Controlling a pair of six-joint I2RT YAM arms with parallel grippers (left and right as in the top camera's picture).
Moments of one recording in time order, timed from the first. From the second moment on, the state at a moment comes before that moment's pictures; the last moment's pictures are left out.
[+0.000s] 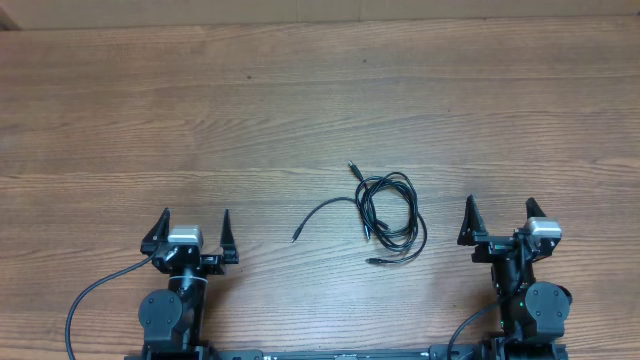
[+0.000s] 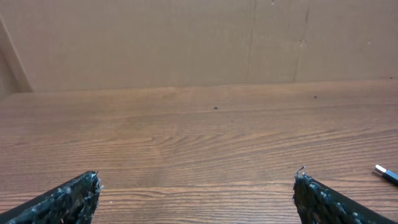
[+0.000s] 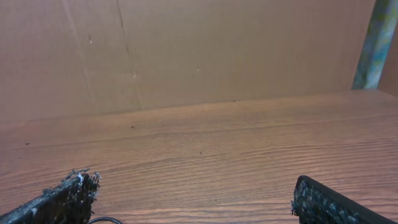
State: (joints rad) left arm 0.01 0.01 0.01 -0.08 0.02 0.02; right arm -0.03 0.01 0.02 -0.03 -0.02 0.10
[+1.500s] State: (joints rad) left arm 0.01 0.03 0.20 -0.12 0.28 -0.08; right arm -0.03 0.01 0.02 -0.03 -0.02 0.10
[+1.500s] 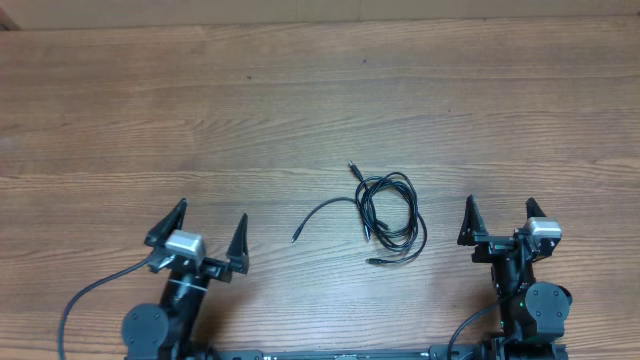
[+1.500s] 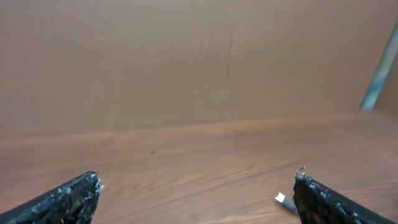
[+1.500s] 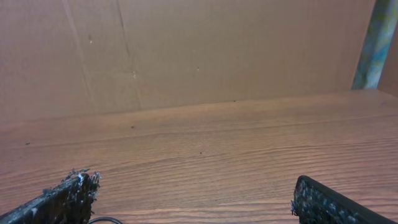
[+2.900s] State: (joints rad) left arm -0.53 1.07 0.99 -0.59 0.15 -0.45; right arm -0.03 0.01 0.02 -0.04 -0.02 0.10
